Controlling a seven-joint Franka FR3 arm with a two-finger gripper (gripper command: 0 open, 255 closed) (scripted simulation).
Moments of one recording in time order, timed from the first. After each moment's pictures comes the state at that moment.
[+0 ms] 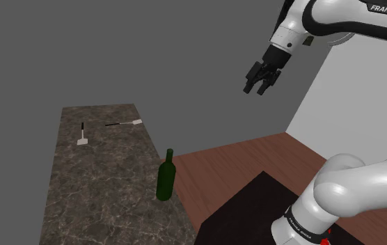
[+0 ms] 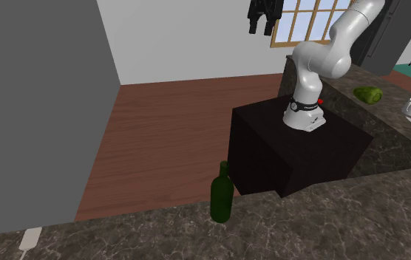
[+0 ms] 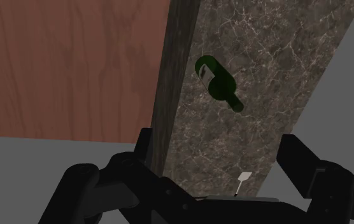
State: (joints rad) arm 0.01 -0.77 -0.04 -2.30 0.12 1.70 0.09
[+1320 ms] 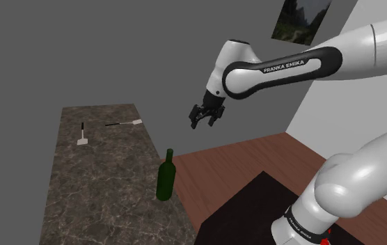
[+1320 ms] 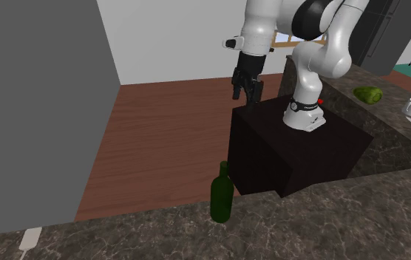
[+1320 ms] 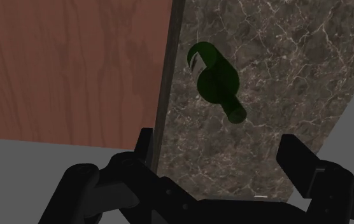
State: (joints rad) arm 0.04 -0.33 0.21 -2.42 0.12 2.25 0.31
